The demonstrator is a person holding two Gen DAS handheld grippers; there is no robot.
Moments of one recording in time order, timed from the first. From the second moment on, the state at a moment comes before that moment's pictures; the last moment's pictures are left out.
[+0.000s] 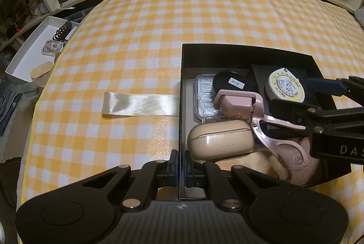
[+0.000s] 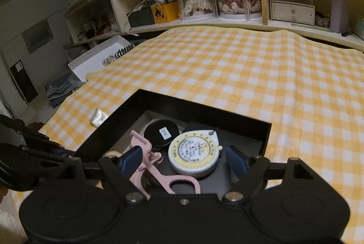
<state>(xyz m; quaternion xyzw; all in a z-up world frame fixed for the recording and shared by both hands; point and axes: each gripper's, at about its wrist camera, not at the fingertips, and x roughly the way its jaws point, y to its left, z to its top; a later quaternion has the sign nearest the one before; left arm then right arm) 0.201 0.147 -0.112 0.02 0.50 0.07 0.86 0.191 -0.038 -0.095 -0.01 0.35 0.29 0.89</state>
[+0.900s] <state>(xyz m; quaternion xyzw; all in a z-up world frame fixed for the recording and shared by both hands) 0.201 0.151 -0.112 0.02 0.50 0.07 0.86 0.156 -0.070 -0.028 0.04 0.35 0.27 0.90</state>
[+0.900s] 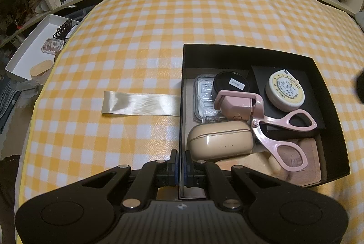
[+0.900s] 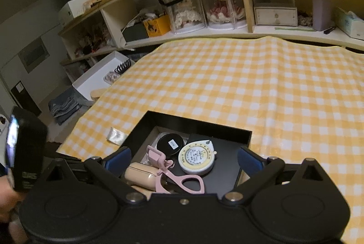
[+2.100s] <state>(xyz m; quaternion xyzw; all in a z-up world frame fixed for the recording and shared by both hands) 0.106 0.094 -0.019 0.01 0.36 0.06 0.93 0.041 -0.152 0.010 0.02 0.28 0.19 0.94</state>
